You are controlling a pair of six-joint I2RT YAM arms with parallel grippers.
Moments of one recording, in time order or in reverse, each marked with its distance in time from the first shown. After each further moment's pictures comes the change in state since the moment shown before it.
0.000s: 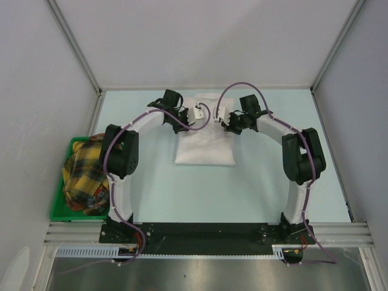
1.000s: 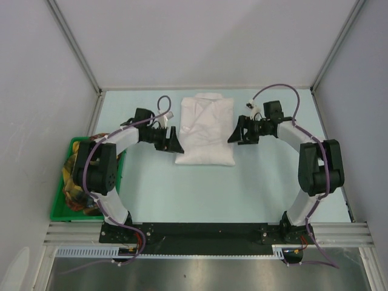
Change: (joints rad) left arm 0.191 -0.307 -0.463 0.141 0.338 -0.944; right arm -0.169 -0.200 -0.172 -0.051 -0.209 1.187
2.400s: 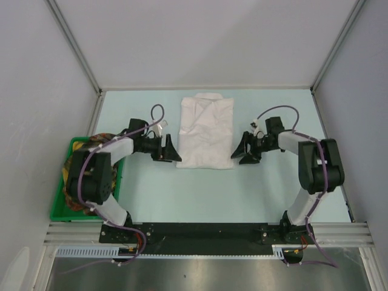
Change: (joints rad) left arm 0.030 -0.069 -0.240 0.090 0.084 -0.122; right arm -0.036 0.055 -0.233 -0.002 -0.071 0.203
